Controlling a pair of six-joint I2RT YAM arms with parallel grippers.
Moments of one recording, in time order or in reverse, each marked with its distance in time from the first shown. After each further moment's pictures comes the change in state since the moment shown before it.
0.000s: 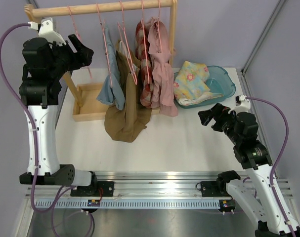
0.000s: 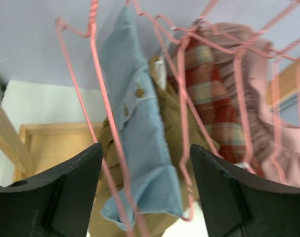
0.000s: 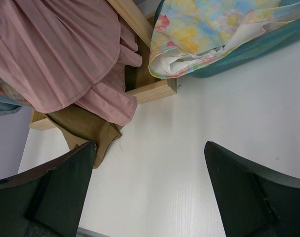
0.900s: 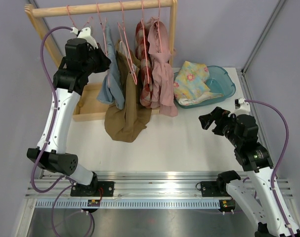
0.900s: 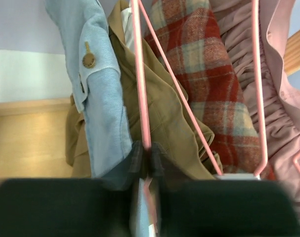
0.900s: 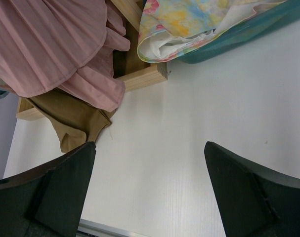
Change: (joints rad) left arm -0.209 0.122 -0.113 0.082 -0.110 -0.039; right arm 0.000 -0.031 -0.007 -0.079 0.004 -0.021
